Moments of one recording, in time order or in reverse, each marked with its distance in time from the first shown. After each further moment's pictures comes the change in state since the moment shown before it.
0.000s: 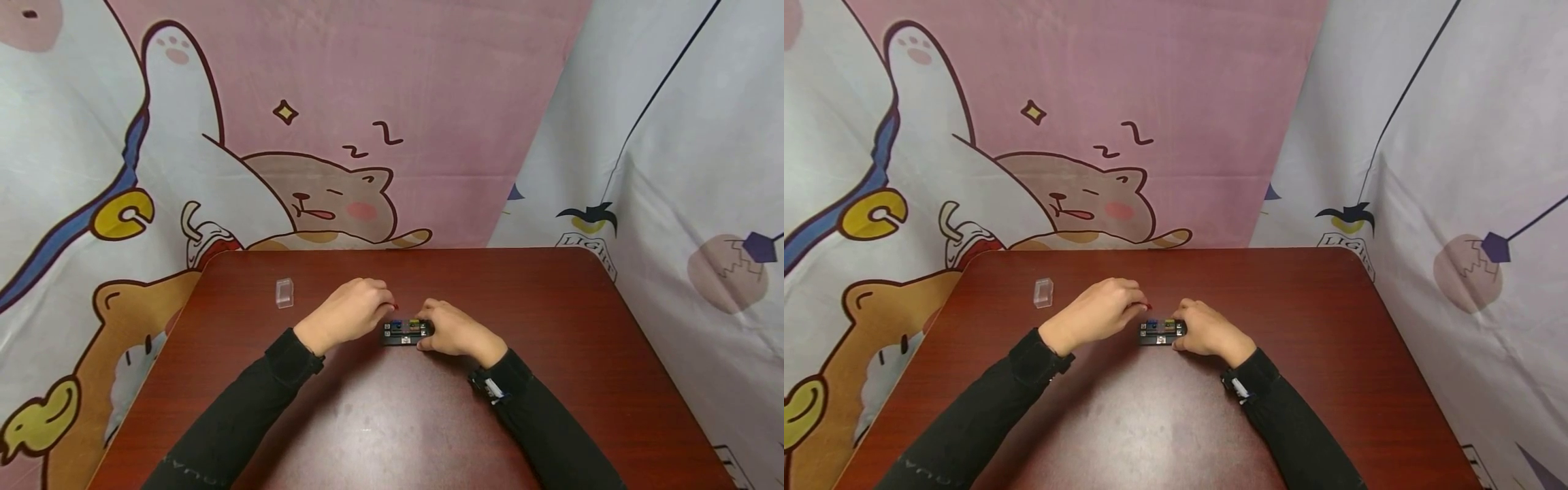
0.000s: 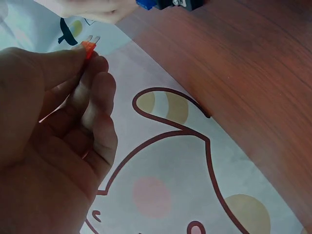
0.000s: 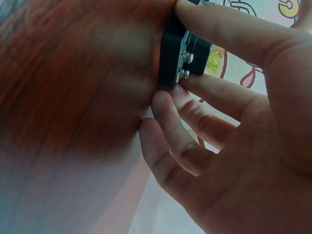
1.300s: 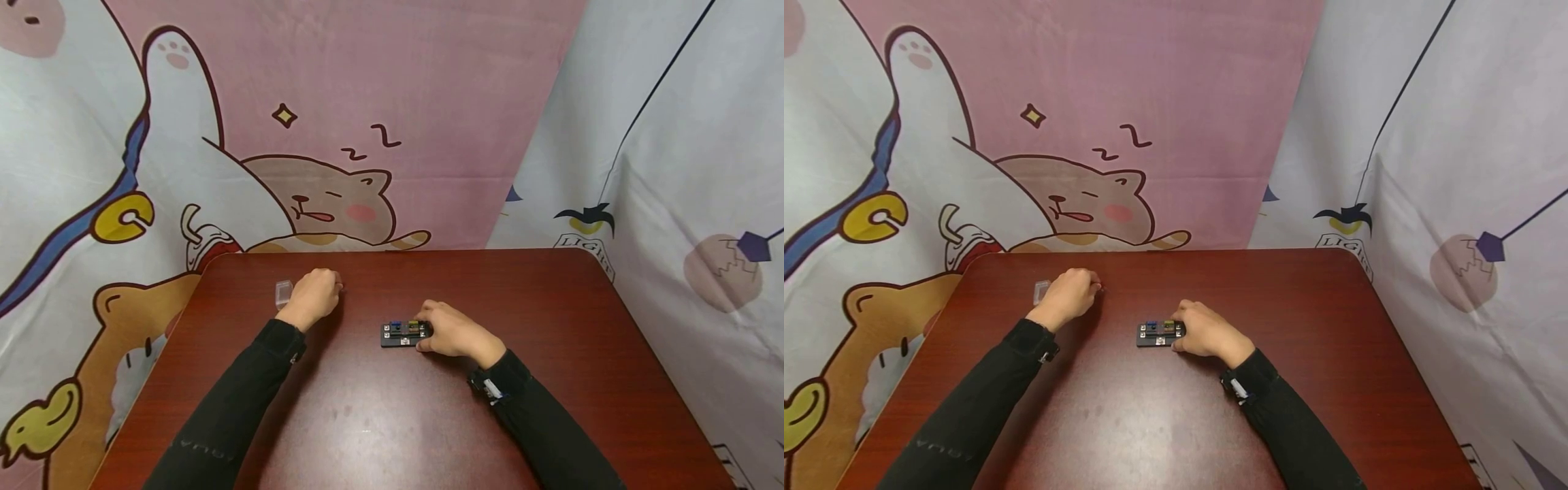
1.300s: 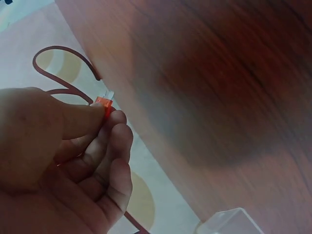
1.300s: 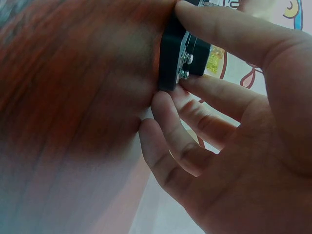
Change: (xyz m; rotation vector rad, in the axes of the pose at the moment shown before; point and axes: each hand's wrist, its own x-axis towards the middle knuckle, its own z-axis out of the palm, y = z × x) left_hand -0.019 -0.094 0.028 -0.042 -0.052 -0.563; right_hand -0.002 -0.001 0.001 -0.006 0.012 -0.018
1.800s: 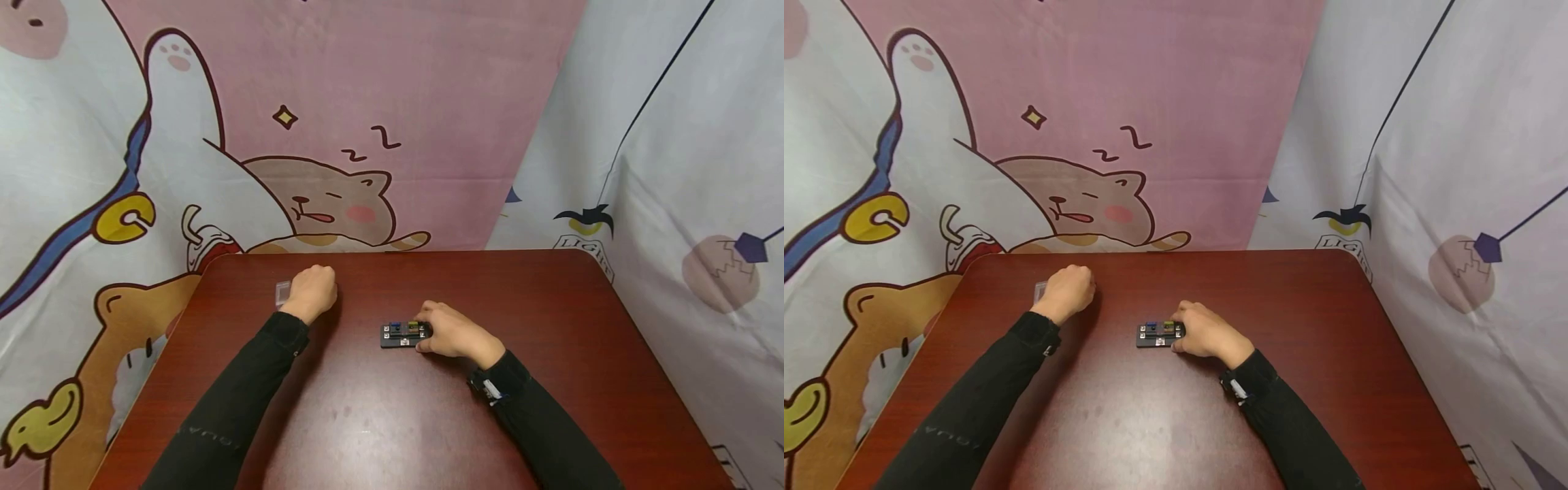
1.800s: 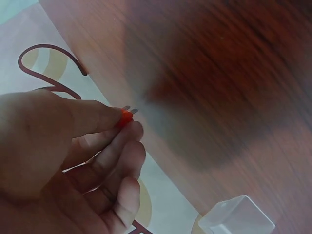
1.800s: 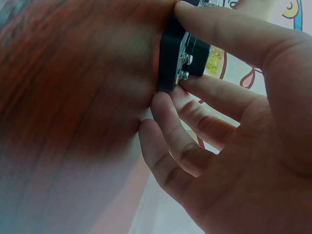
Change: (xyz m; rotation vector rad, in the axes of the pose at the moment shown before) left_hand 0.012 -0.001 -0.003 0.153 -0.030 -0.083; right_hand -0.002 -0.002 -0.002 0.008 -0.009 0.008
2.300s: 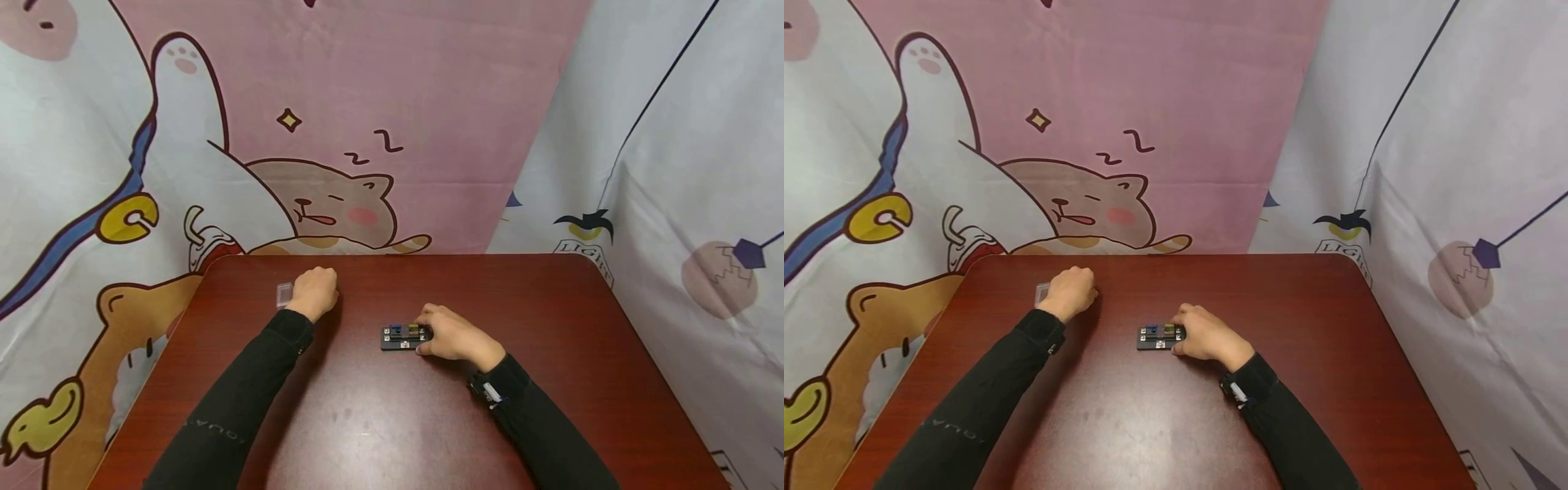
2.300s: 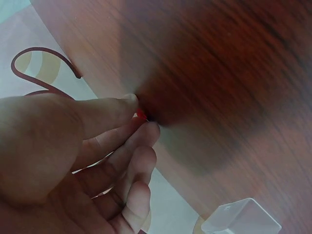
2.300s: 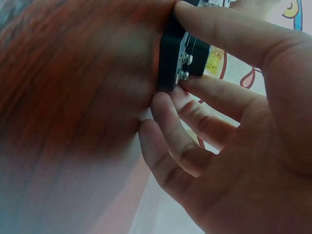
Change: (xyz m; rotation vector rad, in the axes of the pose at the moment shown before) left_hand 0.002 0.003 -0.001 0.015 -0.032 -0.042; right_hand -0.001 0.000 0.001 0.013 0.005 0.011
